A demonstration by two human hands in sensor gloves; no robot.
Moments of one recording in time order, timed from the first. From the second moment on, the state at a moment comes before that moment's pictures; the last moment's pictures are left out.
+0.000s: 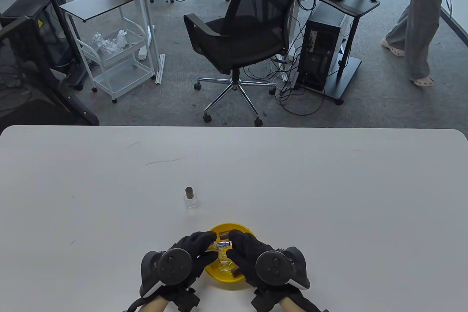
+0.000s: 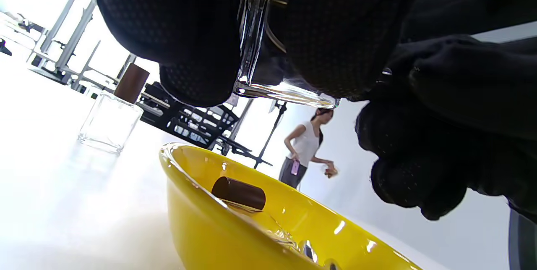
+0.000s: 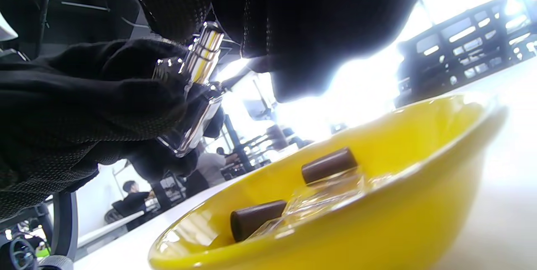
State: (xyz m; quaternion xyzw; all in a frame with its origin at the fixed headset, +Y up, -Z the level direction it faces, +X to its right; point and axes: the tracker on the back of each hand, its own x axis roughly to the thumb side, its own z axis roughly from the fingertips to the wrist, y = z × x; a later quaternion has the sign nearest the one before) left_hand -0.159 -0.720 -0.296 0.11 -0.18 0.26 0.94; right_hand 0.069 -0.717 -0.297 0.28 -0.10 0.91 0.28
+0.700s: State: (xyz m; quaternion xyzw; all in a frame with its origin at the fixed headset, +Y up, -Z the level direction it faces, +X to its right) left_hand -0.171 -0.722 -0.304 0.09 -0.15 0.32 0.93; right_hand 0.064 -0.736 -0.296 0.35 0.03 0.93 0.09
